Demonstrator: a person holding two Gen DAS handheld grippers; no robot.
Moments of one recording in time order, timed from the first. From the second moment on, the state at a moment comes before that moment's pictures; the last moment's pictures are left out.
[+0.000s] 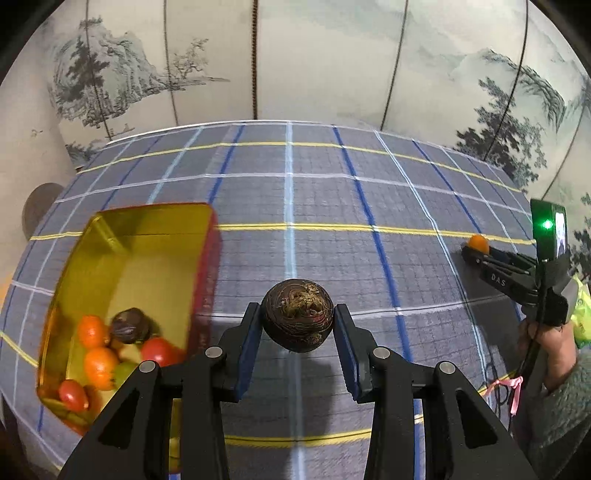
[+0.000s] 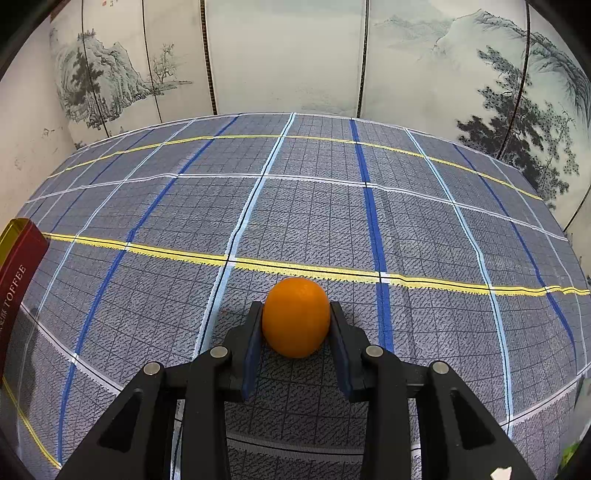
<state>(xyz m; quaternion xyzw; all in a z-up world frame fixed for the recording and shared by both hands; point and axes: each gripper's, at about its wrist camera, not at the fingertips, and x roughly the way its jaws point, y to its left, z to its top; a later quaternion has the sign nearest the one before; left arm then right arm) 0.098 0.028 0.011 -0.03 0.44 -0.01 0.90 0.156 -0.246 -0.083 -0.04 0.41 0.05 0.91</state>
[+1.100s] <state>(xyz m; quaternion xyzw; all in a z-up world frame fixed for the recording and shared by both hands) 0.070 0.195 -0.008 -0.08 0.46 0.11 0.88 0.156 -0.247 -0.083 -0.04 0.41 0.05 0.91</state>
